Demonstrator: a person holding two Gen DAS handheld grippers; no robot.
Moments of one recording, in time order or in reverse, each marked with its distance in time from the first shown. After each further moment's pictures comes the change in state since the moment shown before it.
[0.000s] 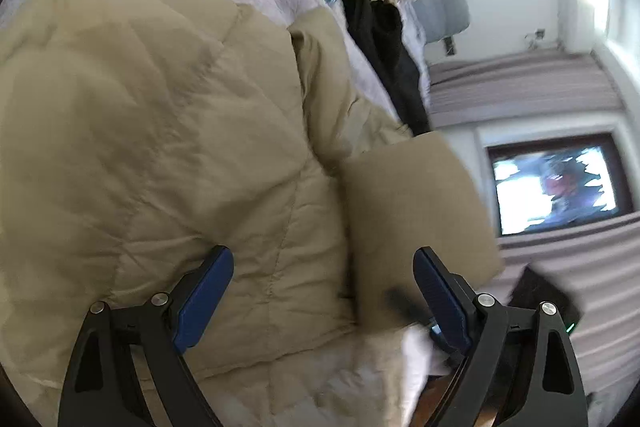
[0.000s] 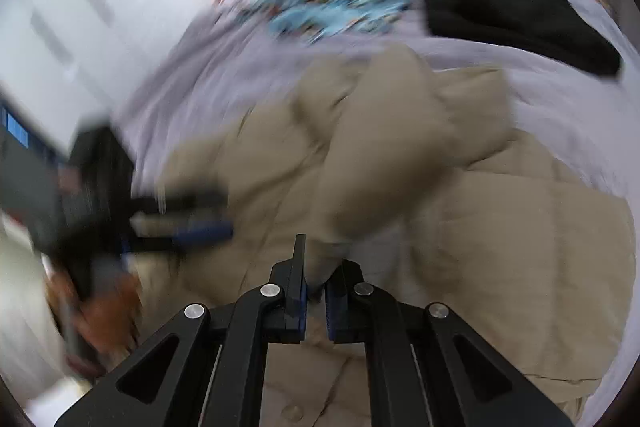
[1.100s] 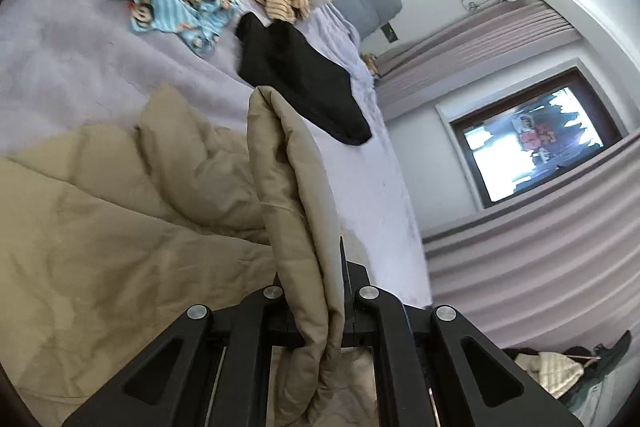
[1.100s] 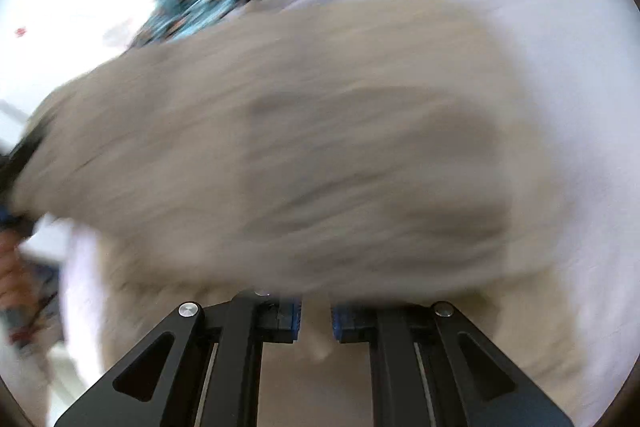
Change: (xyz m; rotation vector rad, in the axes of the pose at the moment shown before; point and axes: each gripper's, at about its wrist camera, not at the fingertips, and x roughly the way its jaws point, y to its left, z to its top) left arm -0.008 -0.129 0.022 0.288 -0.039 0.016; right arm -0.053 -0.160 -0.106 0.538 -0.051 -0.110
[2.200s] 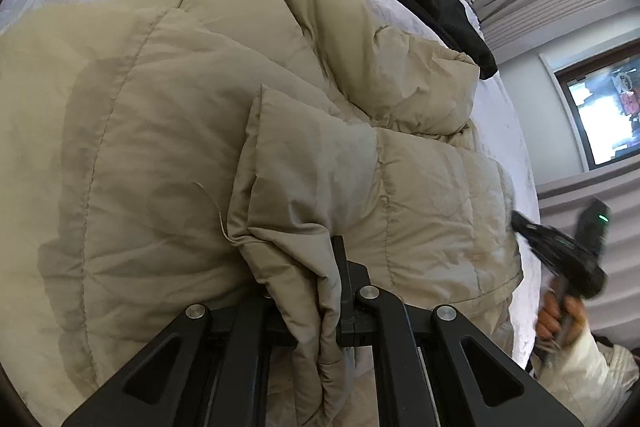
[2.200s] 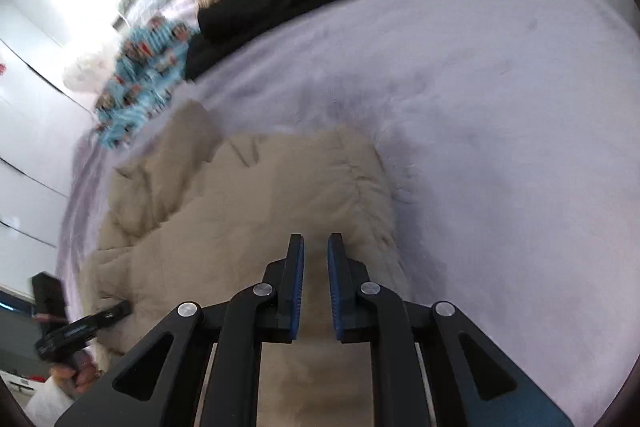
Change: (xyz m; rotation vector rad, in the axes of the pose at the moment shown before) left arm 0.060 0.087 -0.068 -0.012 0.181 0.360; right arm -0.004 -0.055 0.071 0.053 -0.044 -0.045
